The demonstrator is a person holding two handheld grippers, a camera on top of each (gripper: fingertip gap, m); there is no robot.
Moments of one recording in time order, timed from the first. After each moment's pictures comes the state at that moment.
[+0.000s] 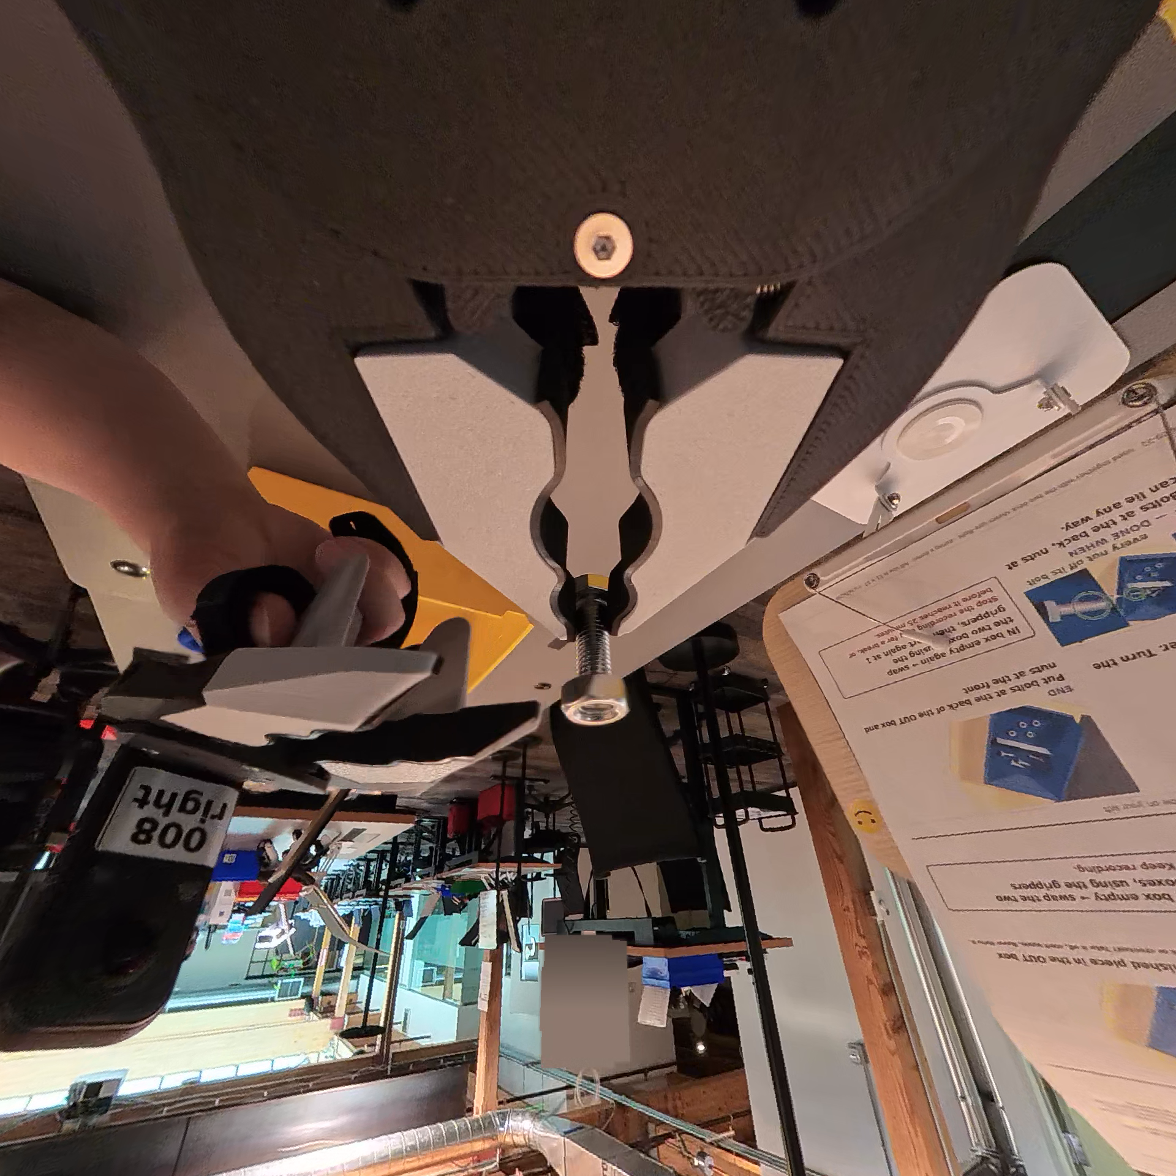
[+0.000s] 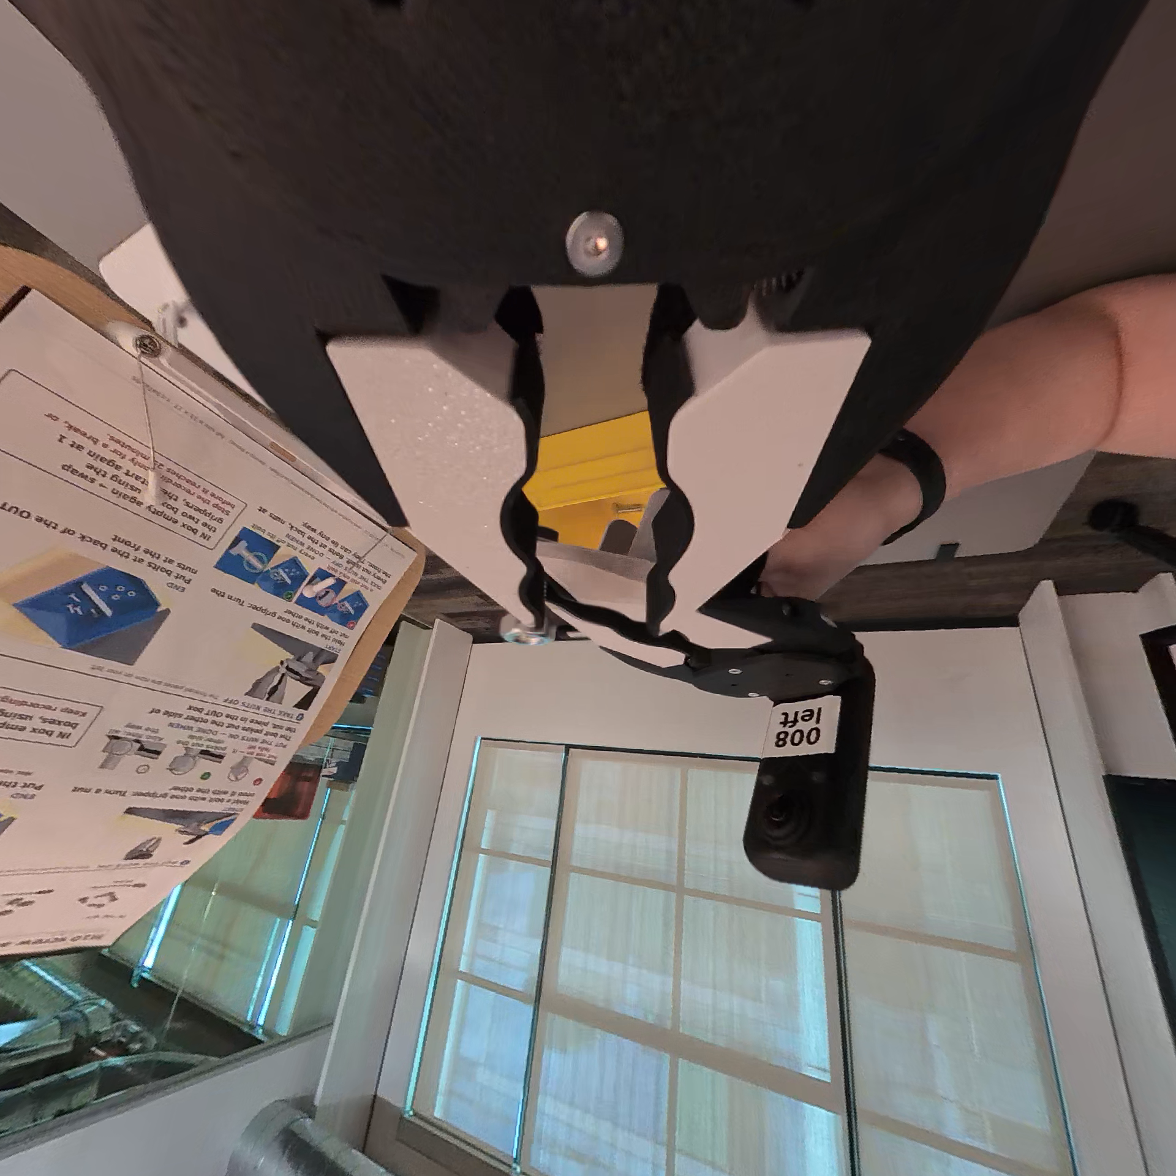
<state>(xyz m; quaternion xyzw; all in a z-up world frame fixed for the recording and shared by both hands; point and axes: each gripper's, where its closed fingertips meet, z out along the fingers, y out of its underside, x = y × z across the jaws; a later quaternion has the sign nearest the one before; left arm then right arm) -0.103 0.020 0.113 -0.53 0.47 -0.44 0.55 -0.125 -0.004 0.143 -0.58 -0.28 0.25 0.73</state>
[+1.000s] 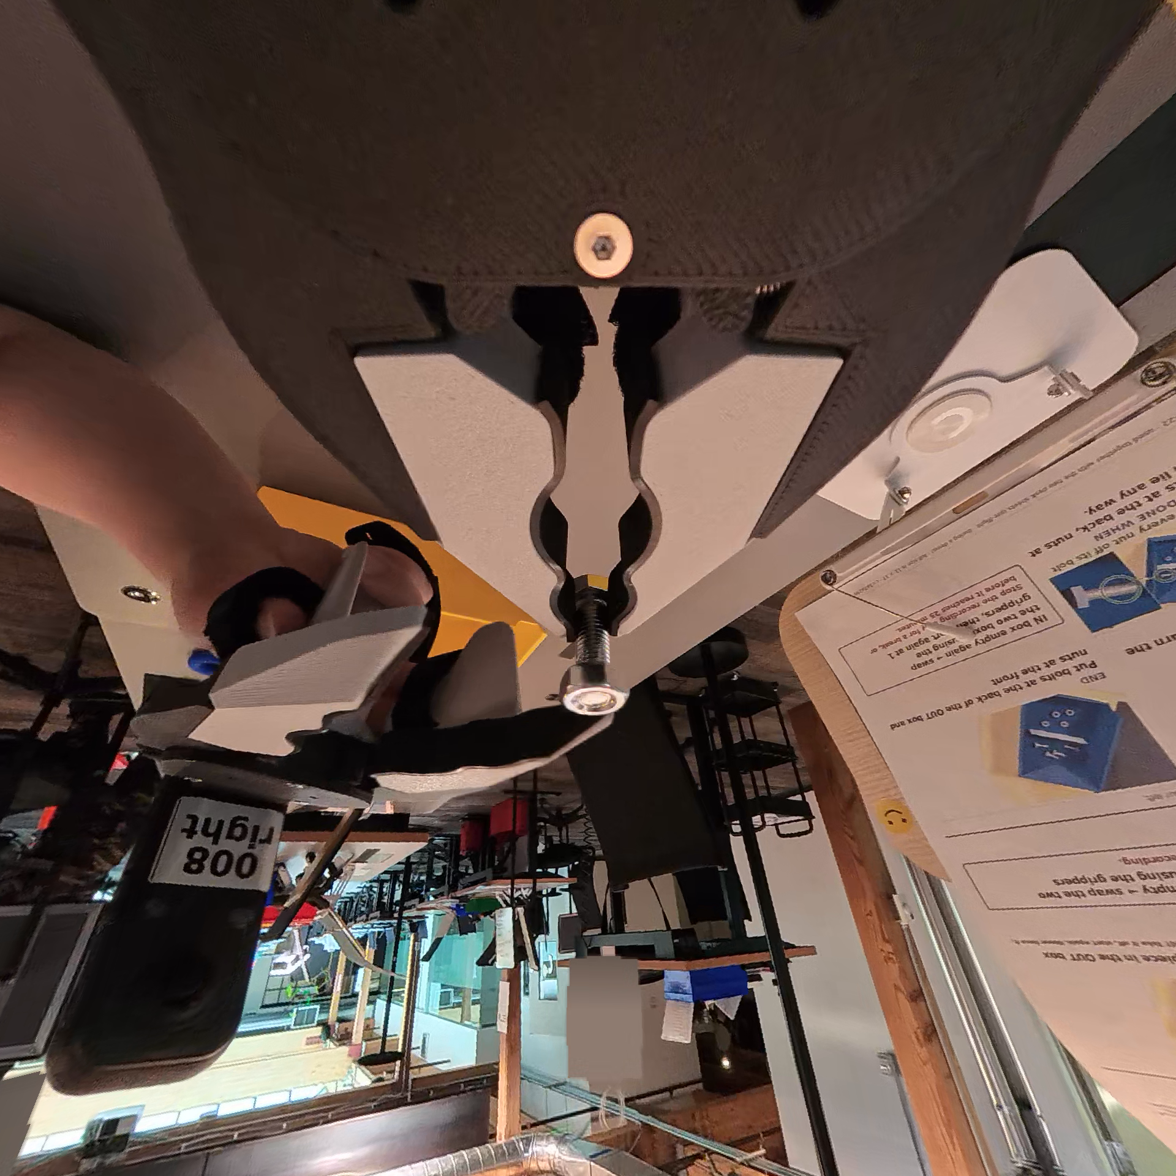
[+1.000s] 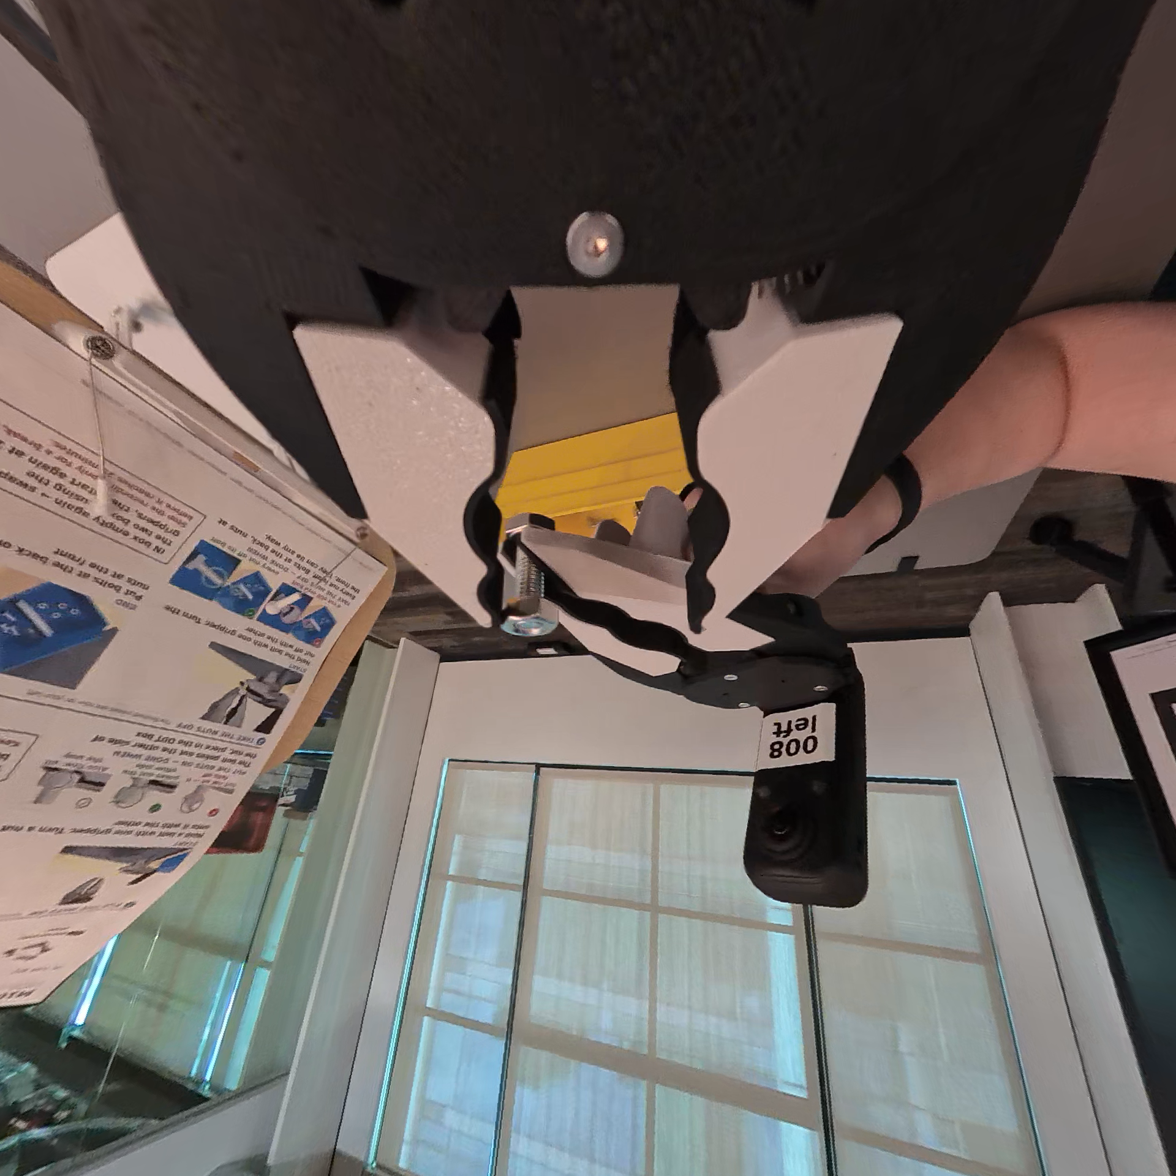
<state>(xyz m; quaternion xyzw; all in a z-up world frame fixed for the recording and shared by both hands) -0.098 0.010 0.111 -0.52 0.49 -0.44 0.54 -0.130 -0.003 0.139 -0.59 -0.29 0.28 0.70</state>
